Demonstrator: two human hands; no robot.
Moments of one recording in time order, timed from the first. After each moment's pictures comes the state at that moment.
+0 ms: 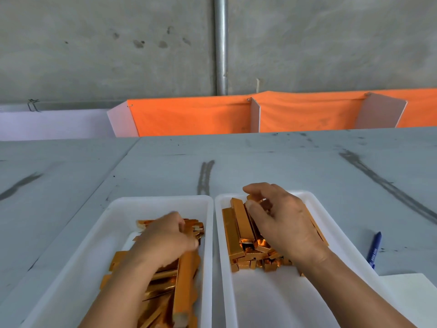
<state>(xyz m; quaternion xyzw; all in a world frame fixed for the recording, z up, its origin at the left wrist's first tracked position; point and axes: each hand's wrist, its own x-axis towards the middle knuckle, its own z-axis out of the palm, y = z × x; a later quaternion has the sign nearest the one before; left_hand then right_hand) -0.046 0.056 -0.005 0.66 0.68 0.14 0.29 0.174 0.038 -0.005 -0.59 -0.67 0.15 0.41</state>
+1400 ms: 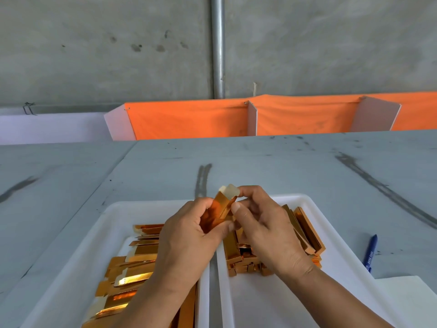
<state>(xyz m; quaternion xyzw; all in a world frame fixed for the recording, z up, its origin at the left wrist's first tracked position) -0.006 0.042 -0.015 0.72 0.49 0.47 0.12 0.148 0.025 -0.002 -0.50 -0.63 0.30 0.51</state>
